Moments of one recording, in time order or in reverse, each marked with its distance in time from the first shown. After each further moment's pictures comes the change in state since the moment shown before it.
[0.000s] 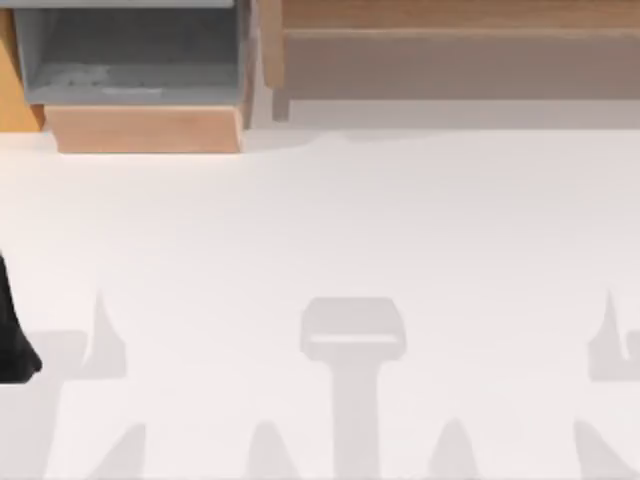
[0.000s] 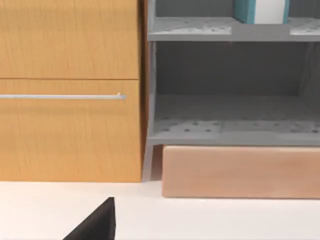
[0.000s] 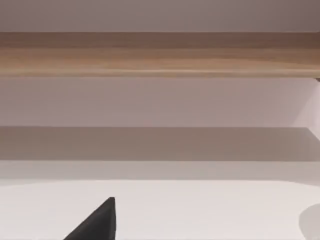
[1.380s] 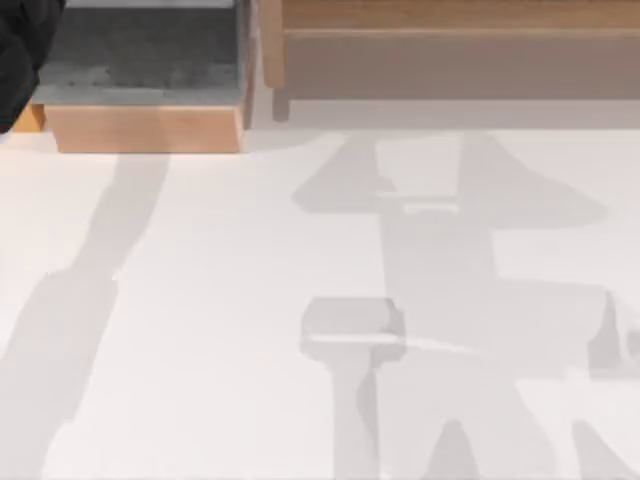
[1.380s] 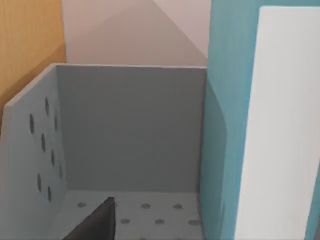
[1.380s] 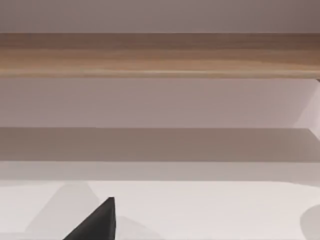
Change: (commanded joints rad) left arm -0.200 1.702 1.122 0.580 -0.165 -0.007; right arm 0.000 0.000 0.000 0.000 0.000 0.000
